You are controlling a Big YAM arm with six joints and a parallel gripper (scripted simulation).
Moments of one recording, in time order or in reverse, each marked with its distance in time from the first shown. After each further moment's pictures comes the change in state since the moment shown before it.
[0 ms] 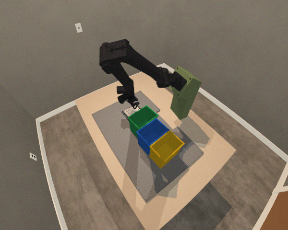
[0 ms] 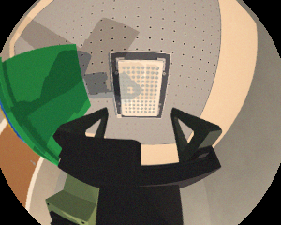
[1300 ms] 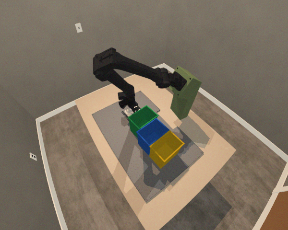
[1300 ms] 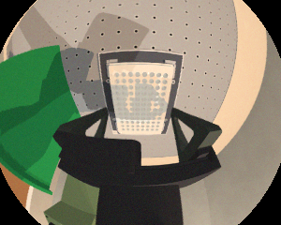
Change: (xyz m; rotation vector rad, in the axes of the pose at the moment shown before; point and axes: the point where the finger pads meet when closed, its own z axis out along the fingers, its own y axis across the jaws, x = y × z) arm 0.000 0.000 0.057 -0.002 0.000 0.003
